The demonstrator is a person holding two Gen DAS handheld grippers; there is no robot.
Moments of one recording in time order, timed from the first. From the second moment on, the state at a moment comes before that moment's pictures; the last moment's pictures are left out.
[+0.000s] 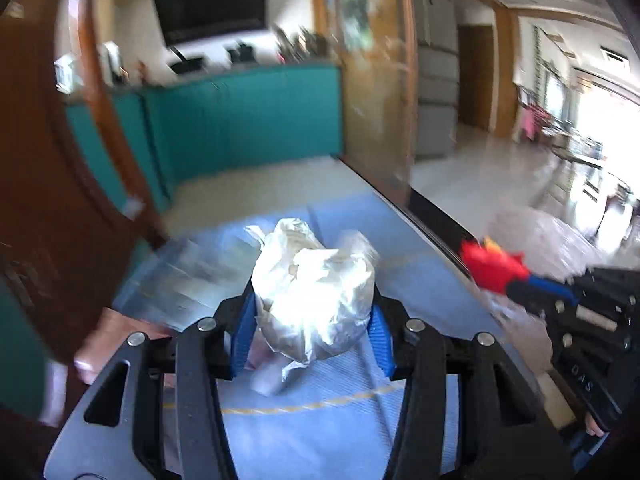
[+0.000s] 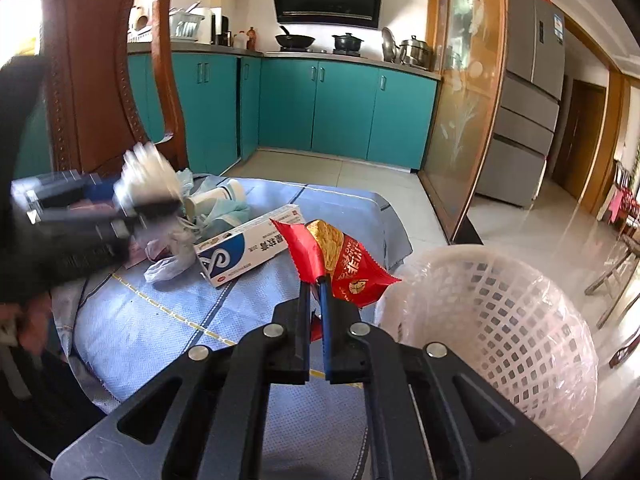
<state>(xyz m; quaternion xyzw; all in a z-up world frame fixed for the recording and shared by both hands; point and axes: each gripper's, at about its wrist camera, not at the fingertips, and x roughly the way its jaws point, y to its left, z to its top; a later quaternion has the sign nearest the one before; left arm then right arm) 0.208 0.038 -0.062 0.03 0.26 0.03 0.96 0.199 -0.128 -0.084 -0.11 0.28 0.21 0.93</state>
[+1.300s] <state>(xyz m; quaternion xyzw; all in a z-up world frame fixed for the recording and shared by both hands) 0.186 0.075 -0.062 0.00 0.24 0.07 0.97 0.191 -0.088 -0.087 -0.14 0.27 0.23 0.92</state>
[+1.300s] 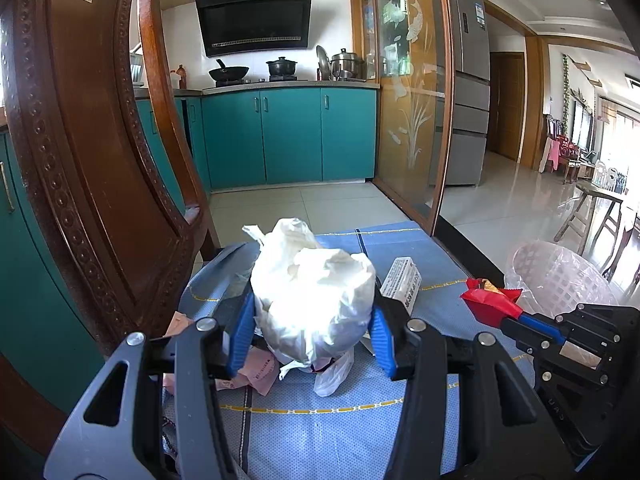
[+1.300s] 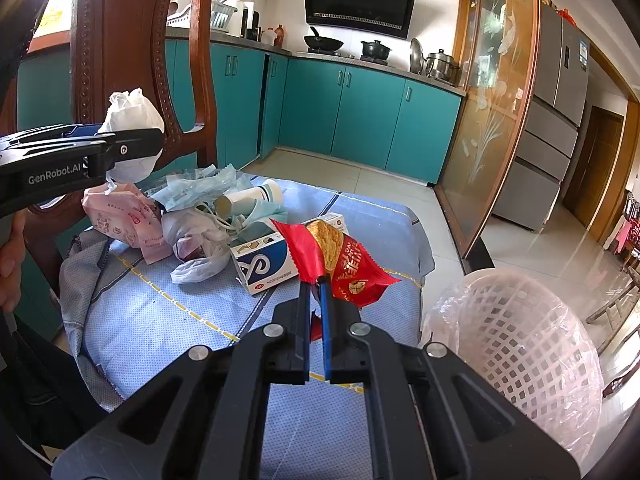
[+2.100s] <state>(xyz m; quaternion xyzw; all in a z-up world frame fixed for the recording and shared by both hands) 0.184 0.078 -0.061 -0.01 0.23 0.08 0.97 0.189 -0.091 -0.082 -0.14 0.26 0.23 0.93</state>
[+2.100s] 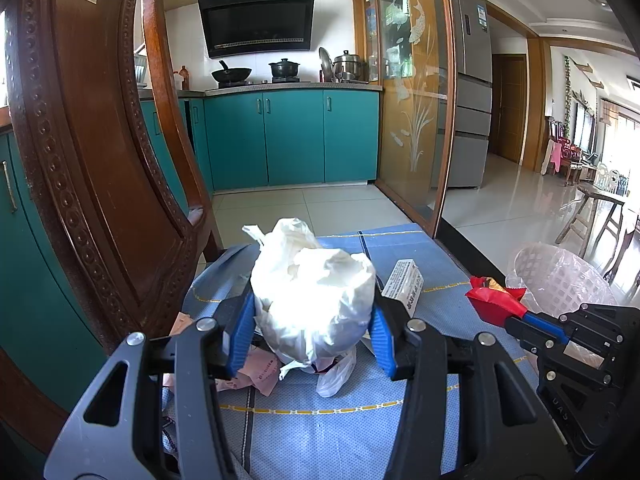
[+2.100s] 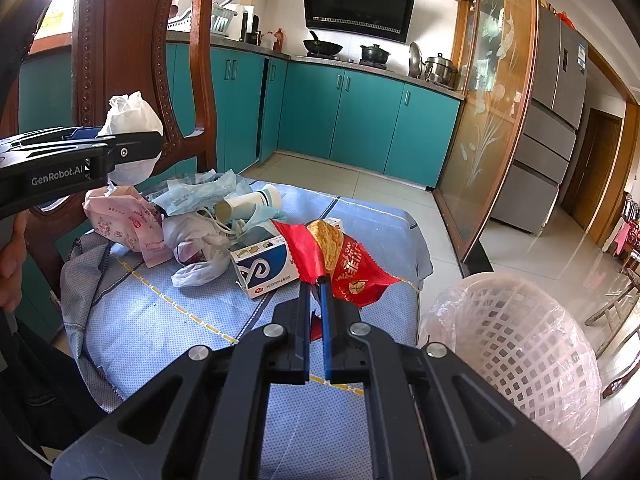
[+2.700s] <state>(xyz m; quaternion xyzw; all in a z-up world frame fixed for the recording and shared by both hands) 0.224 0.025 -0.054 -0.11 0.28 -0.12 0.95 0.190 -0.216 -0.056 -0.05 0.22 0.06 0.97</state>
